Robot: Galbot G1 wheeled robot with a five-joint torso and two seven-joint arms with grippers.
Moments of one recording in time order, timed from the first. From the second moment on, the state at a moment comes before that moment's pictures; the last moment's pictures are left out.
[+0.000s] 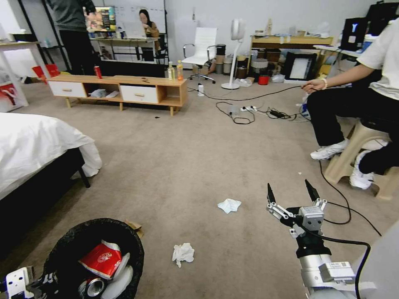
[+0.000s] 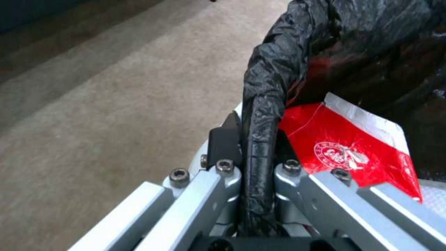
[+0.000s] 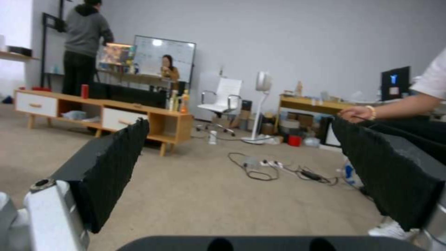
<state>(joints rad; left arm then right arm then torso) 1.76 -1.52 -1.14 -2.34 -0.57 0.72 -0.04 -1.52 1.08 0.41 2.27 0.13 0.09 0.37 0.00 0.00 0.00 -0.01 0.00</state>
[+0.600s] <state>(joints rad) 1.76 -1.52 -1.14 -2.34 -0.57 0.72 -0.04 -1.52 1.09 0.40 2.27 0.13 0.10 0.37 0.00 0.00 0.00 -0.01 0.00</state>
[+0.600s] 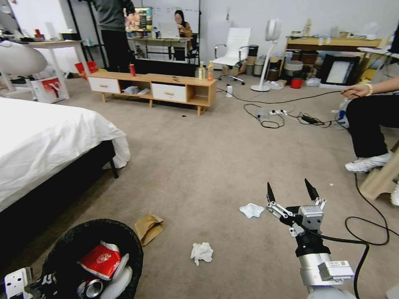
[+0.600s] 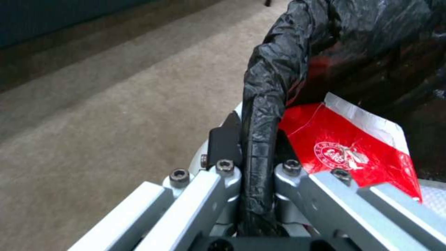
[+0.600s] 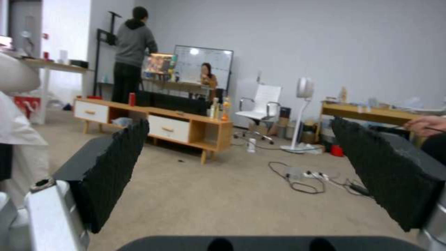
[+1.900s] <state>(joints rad) 1.75 -1.51 -1.15 -2.33 -0.57 0.72 -0.04 -1.49 1.11 0.40 2.24 0.13 0.10 0.38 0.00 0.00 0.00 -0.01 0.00</state>
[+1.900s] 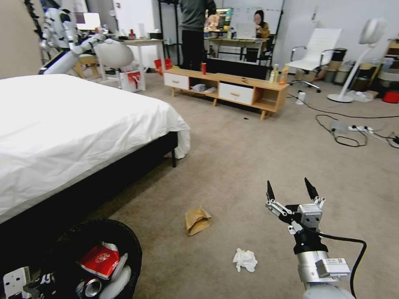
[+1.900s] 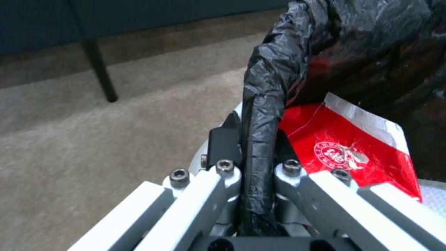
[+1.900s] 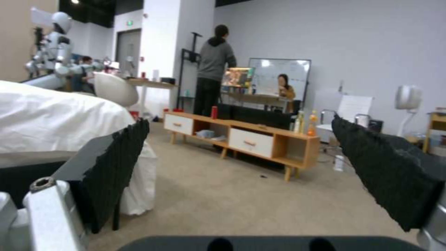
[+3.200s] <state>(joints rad) 1.73 -1.50 -1.12 -2.29 -0.55 0.71 -0.02 -1.51 1.14 0.42 2.22 0.12 0.17 0.34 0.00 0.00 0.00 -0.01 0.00</state>
